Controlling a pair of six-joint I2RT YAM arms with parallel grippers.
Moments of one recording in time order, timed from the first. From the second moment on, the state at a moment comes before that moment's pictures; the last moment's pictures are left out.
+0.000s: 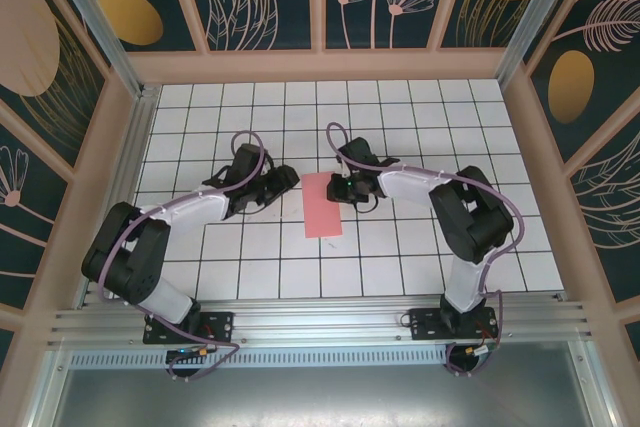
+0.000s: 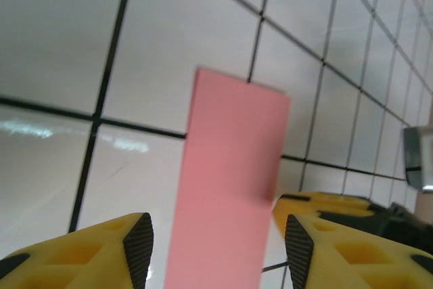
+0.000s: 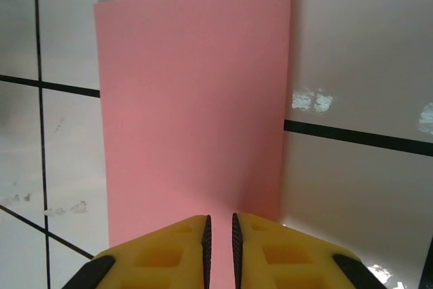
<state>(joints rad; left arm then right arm) -0.49 1.56 0.78 -0.03 0.24 -1.02 0.62 1.84 1.08 -0.29 -0.25 0.59</state>
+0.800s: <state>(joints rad) -0.64 1.55 0.62 0.16 0.41 -1.14 0.52 1.93 1.07 -0.21 -0.46 0.76</state>
